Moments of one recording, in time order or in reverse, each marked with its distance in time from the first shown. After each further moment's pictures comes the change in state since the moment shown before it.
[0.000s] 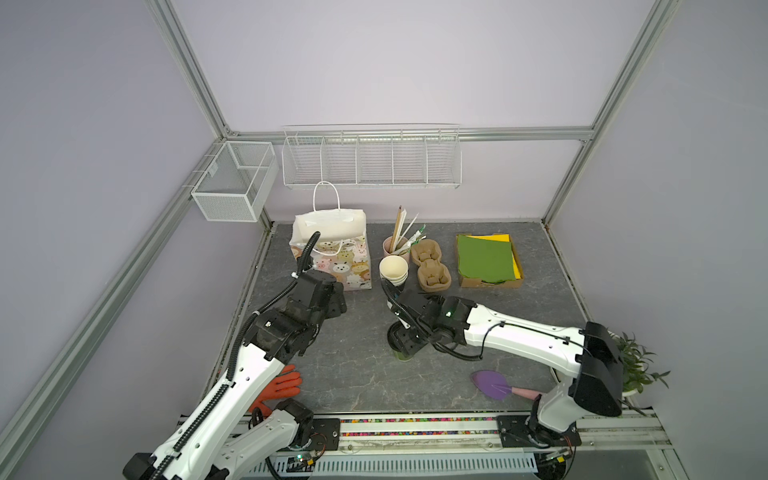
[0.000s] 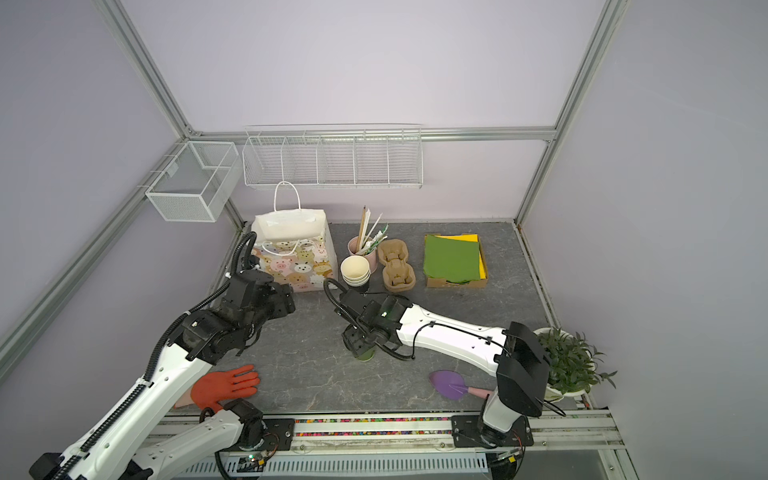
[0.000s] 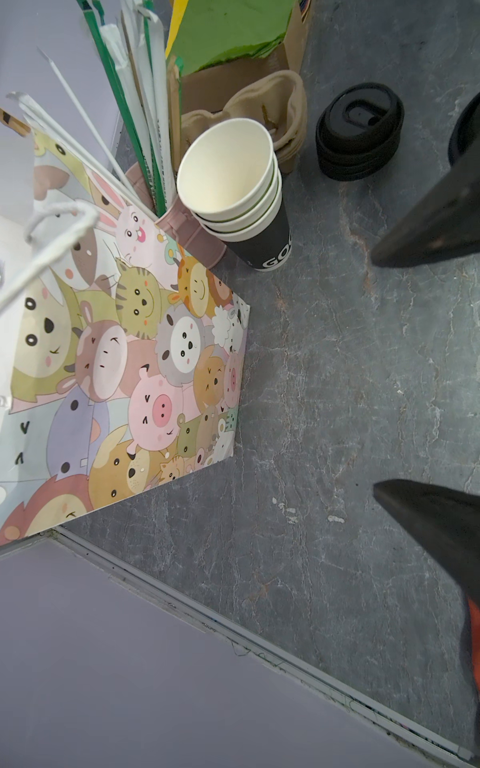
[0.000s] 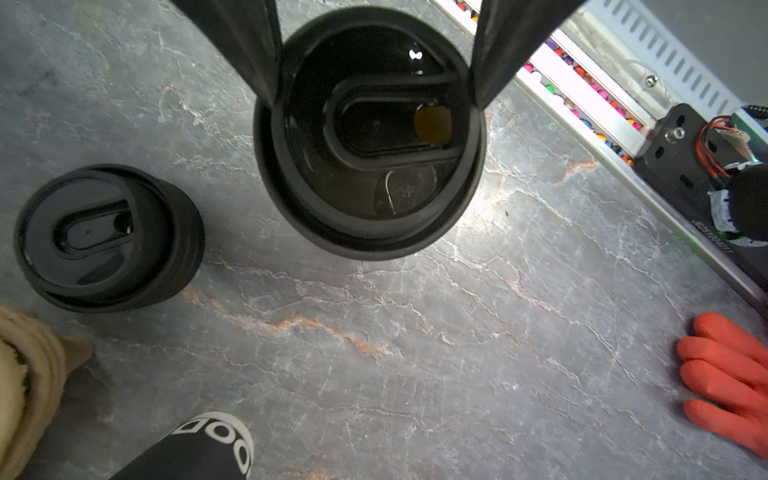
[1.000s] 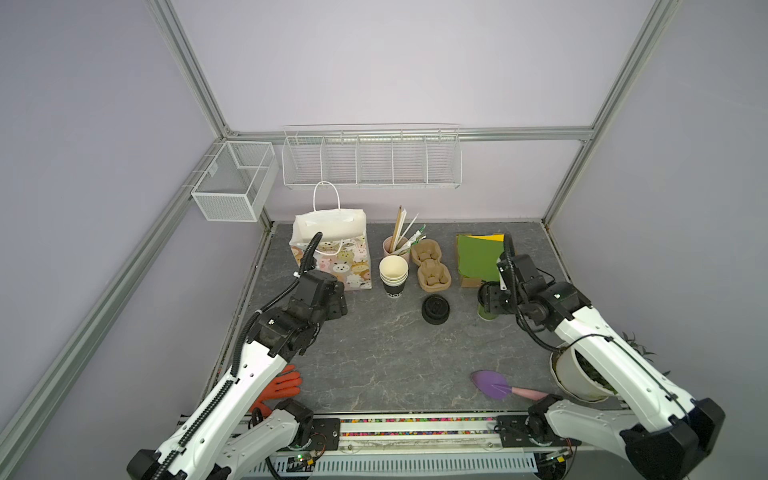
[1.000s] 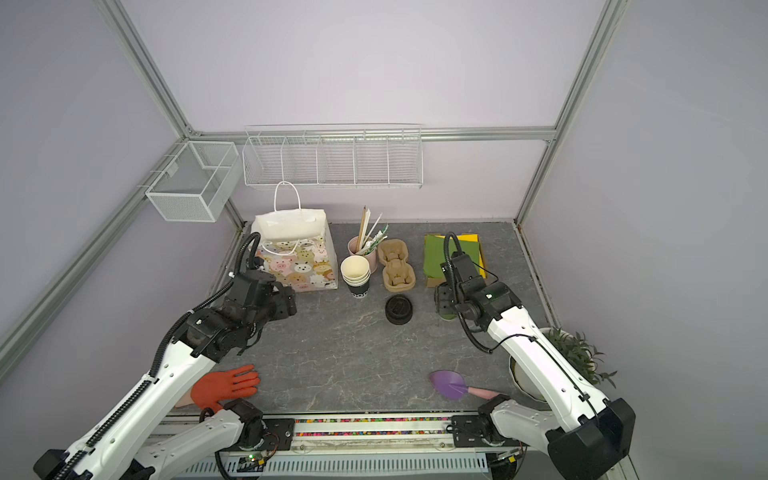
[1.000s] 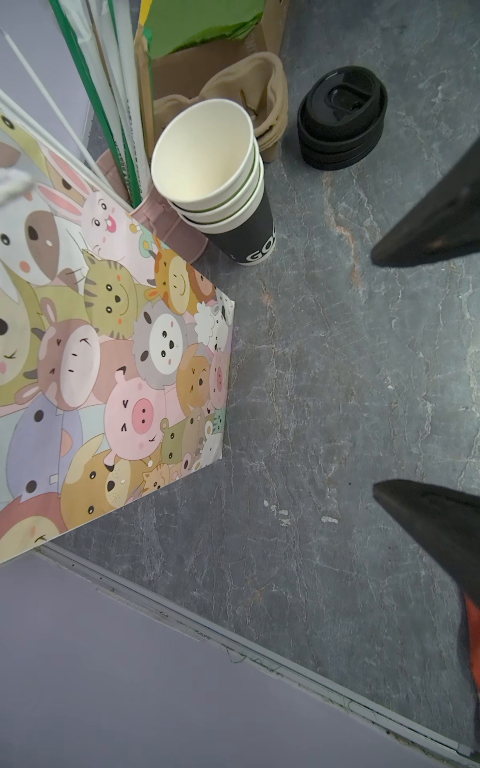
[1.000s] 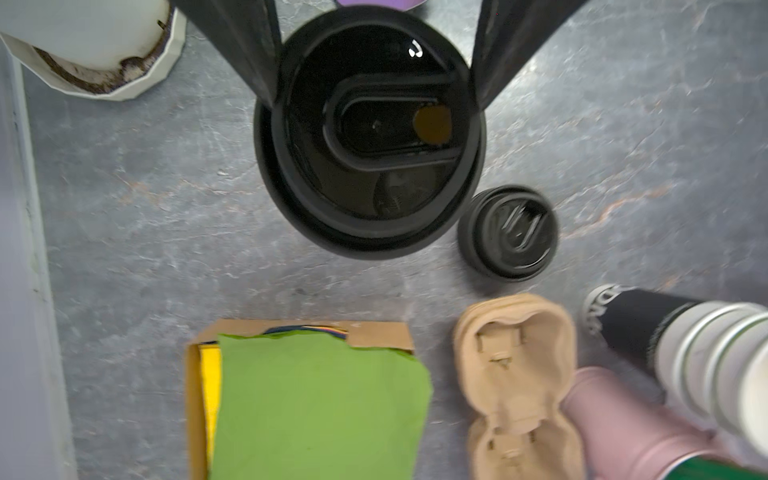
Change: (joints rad) left arm 0.018 0.014 -0.019 0.001 0.041 0.029; right arm -0.665 -0.456 -0.207 -0.128 0.121 -0.008
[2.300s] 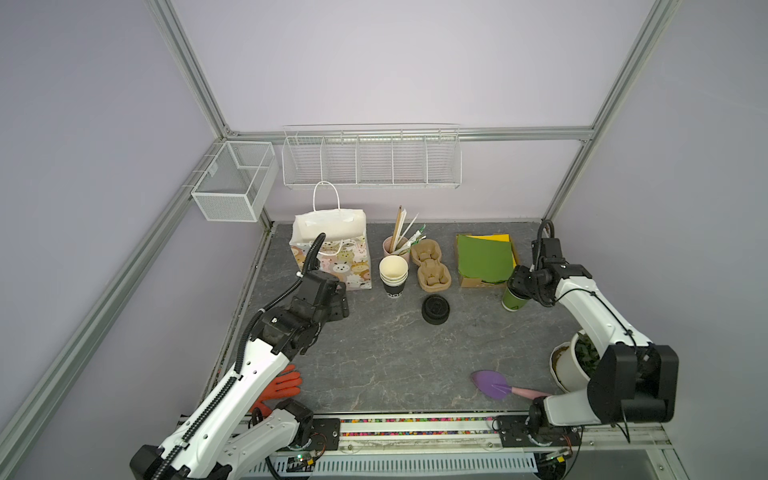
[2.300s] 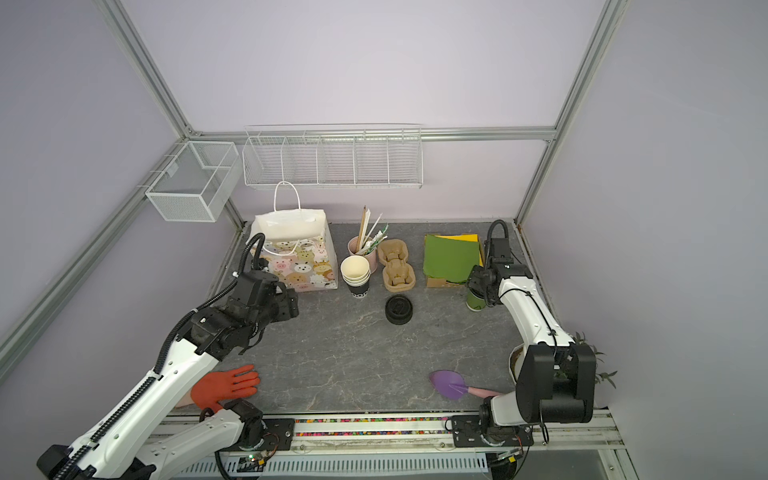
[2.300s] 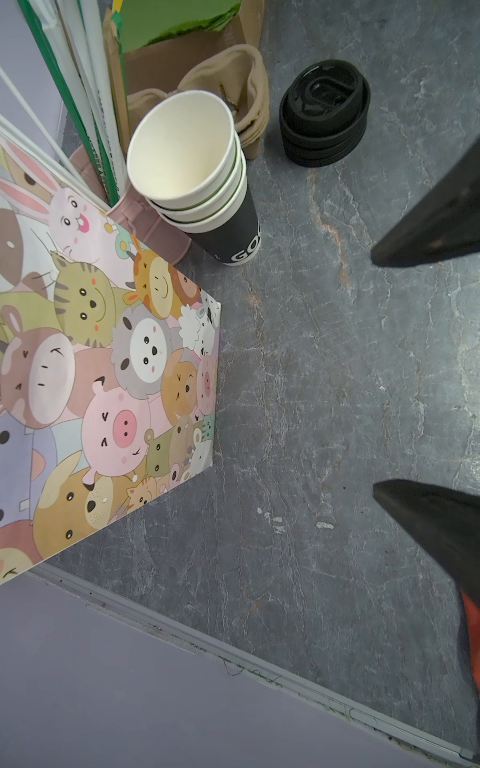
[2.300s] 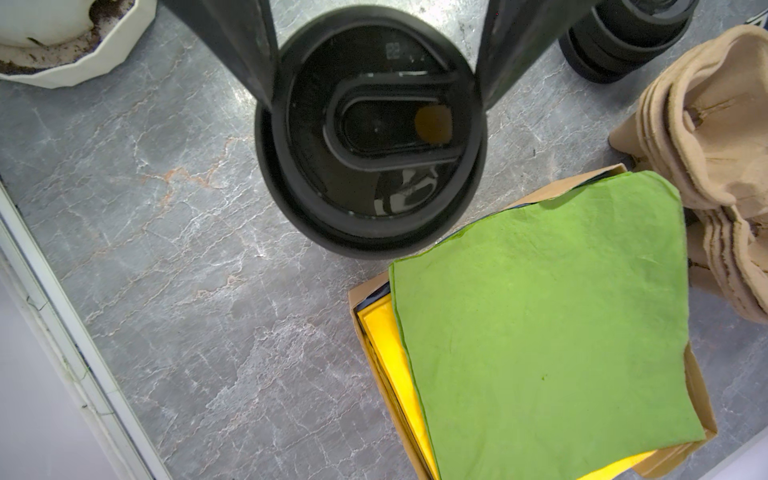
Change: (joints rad) left arm 0.001 0.015 -0.012 0.000 0.024 0.016; right arm -0.426 0.287 -0.007 0.232 -0.125 0.065
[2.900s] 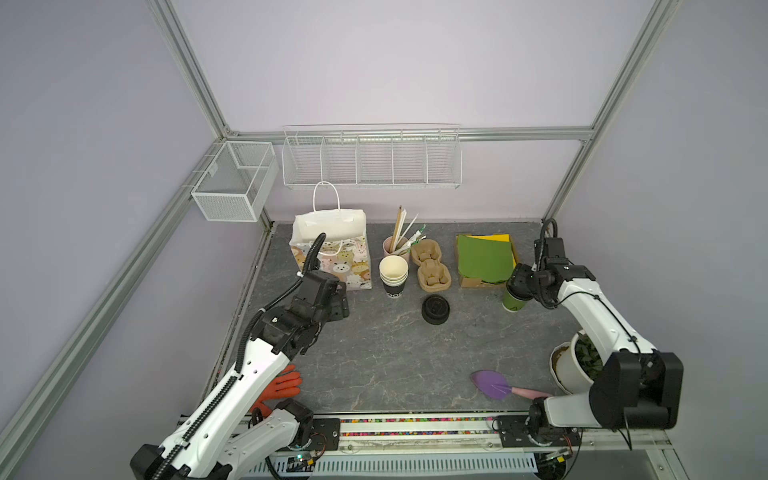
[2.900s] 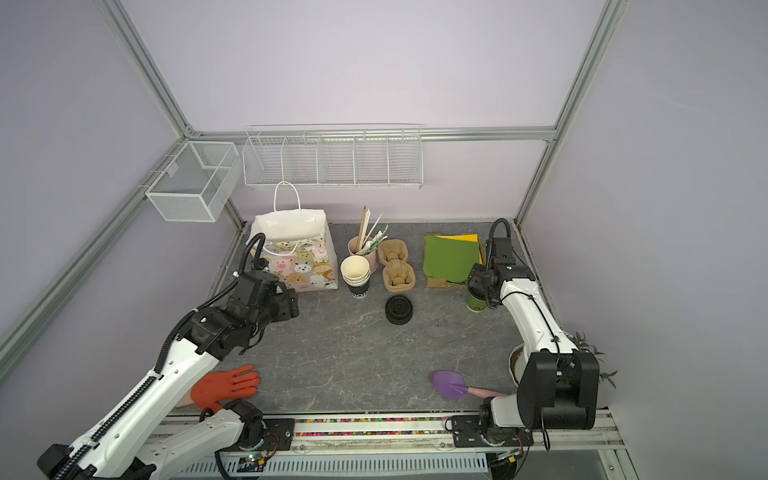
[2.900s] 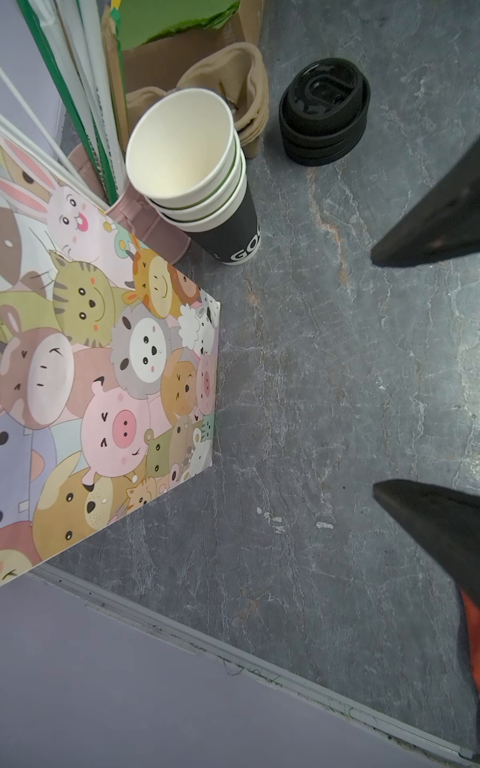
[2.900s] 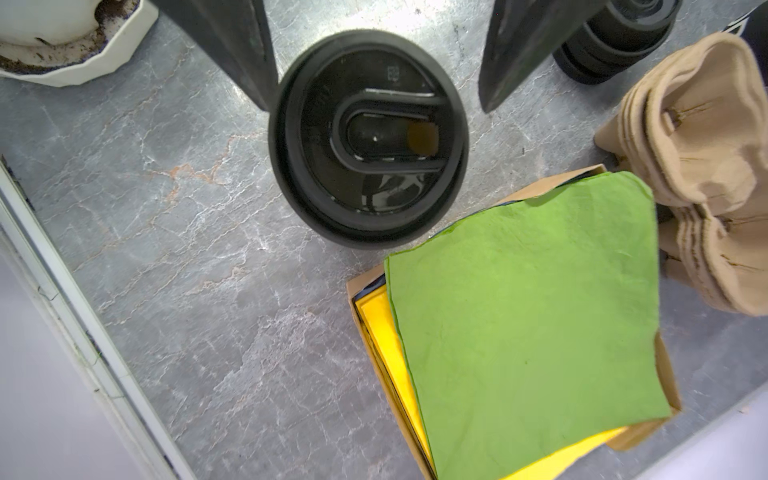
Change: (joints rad) left arm 0.000 0.002 0.000 0.000 0.000 0.000; right arm 0.001 -0.052 0.002 0.001 0.004 0.000
